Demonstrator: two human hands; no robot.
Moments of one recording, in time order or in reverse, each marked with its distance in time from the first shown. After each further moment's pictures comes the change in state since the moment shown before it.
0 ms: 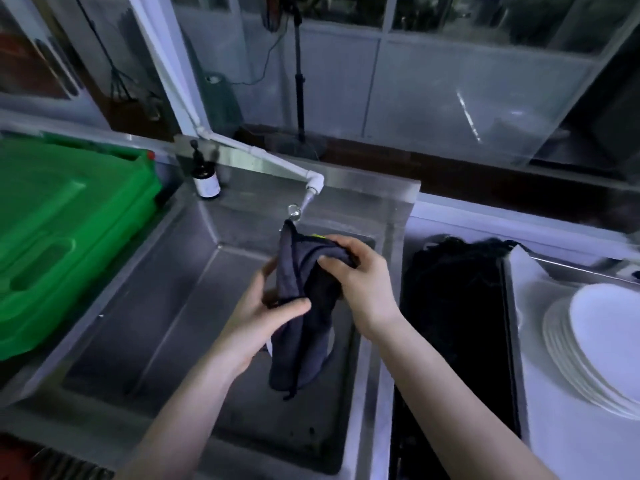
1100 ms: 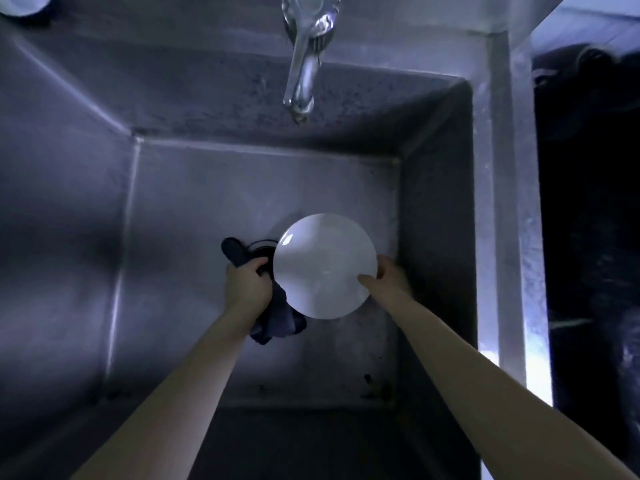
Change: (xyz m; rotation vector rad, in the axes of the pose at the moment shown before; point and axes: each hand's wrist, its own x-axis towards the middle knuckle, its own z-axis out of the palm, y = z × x) left_hand 0.189 -0.309 -0.141 0.804 0.052 -0.601; right_hand 0.085 0.366 0.023 -0.520 0.094 0.939
